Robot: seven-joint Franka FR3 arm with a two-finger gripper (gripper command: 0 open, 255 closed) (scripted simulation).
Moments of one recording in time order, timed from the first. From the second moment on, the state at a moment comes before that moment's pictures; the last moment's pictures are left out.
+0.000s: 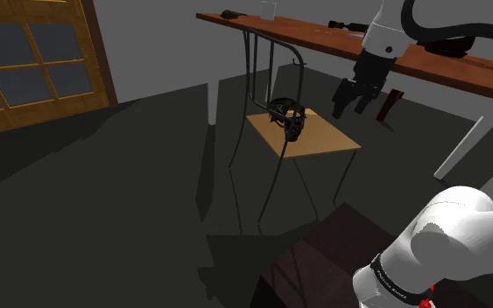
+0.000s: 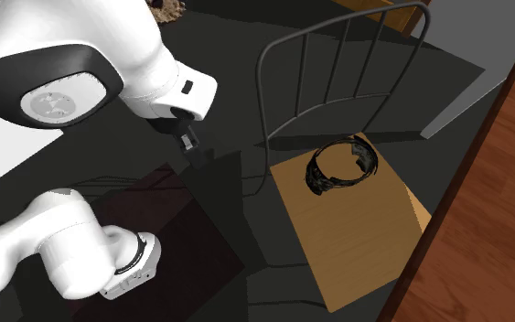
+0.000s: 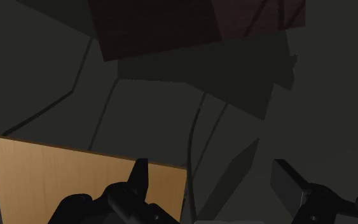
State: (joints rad) arm -0.02 -0.82 -0.06 -2.39 -0.06 1.65 0.12
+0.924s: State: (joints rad) arm -0.04 -0.40 -0.21 -2.20 -0.10 1.87 -0.02
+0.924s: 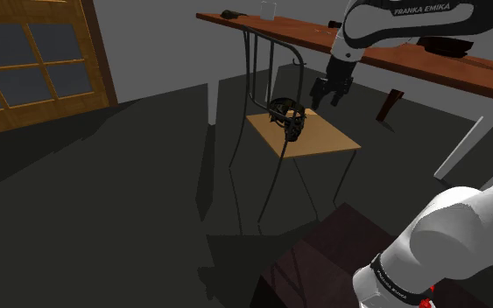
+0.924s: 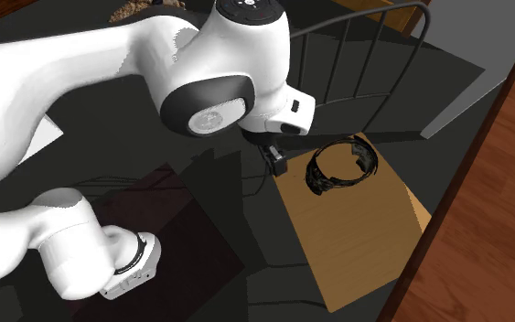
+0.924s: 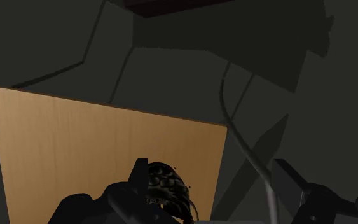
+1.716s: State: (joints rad) arm -0.08 0.07 -0.32 -1.85 0.00 1.96 -0.20
